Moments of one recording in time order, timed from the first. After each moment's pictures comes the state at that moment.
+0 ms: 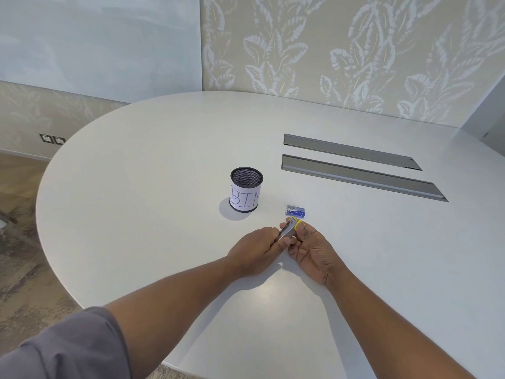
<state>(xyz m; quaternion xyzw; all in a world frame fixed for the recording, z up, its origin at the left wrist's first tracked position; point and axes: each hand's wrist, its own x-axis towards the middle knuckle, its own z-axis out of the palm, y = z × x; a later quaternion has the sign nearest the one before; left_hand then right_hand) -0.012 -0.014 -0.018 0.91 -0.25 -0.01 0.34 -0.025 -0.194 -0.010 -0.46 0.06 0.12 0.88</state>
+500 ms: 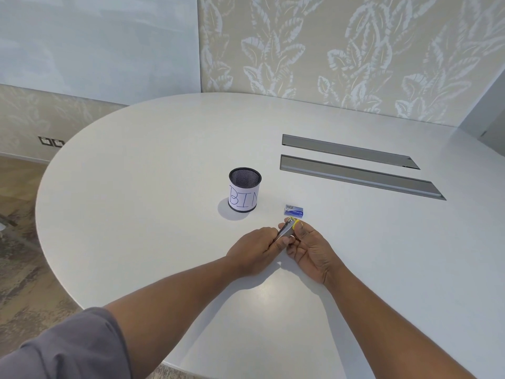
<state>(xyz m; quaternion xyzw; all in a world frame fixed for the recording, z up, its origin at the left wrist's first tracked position) -0.014 -0.013 -0.016 0.91 -0.26 -0.01 0.33 -0.027 -0.193 -0.010 -0.47 0.06 0.11 0.87</state>
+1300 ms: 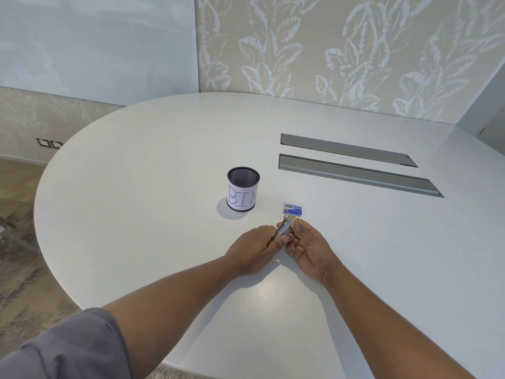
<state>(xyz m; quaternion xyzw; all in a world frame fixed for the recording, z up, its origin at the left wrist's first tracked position) -0.009 -0.014 -0.023 0.91 -0.25 0.00 0.34 -0.029 -0.191 -0.007 -0.48 0.06 0.10 0.87</state>
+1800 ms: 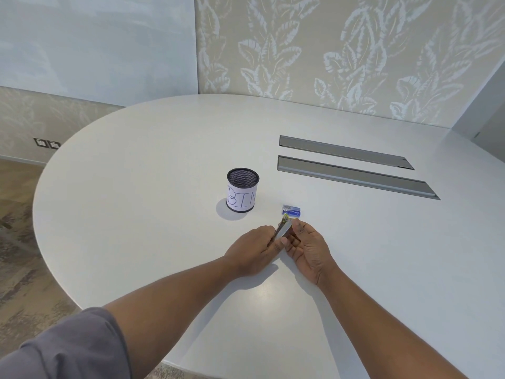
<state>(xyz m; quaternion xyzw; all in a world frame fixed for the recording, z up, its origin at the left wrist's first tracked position) -0.013 -0.014 -0.023 0.91 -0.26 0.00 0.33 -0.032 -0.185 -0.010 -0.48 0.10 0.04 0.87</state>
